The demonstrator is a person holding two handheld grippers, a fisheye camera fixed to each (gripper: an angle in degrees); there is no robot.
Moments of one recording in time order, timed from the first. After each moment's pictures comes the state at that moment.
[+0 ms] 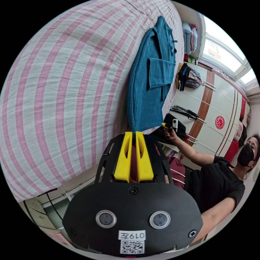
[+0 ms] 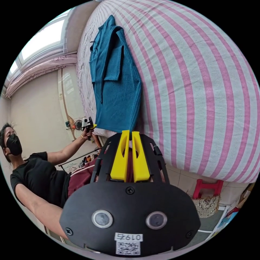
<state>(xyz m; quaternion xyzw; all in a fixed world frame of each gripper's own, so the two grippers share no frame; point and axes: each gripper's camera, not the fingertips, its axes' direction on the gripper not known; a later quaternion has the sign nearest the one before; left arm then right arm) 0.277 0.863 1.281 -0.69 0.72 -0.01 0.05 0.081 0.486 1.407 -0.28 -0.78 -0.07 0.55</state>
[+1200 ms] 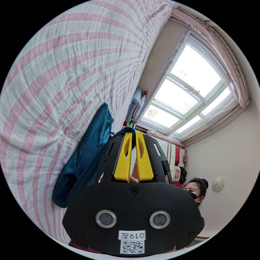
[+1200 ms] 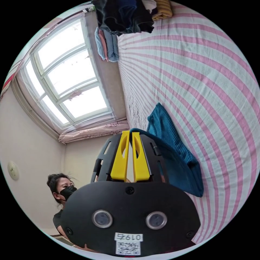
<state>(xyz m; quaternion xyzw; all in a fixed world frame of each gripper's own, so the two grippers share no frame) 0.592 0.662 1.583 -0.60 0.63 -0.49 -0.01 -0.026 0.139 1.489 -0.15 -0.89 0.28 0.33</state>
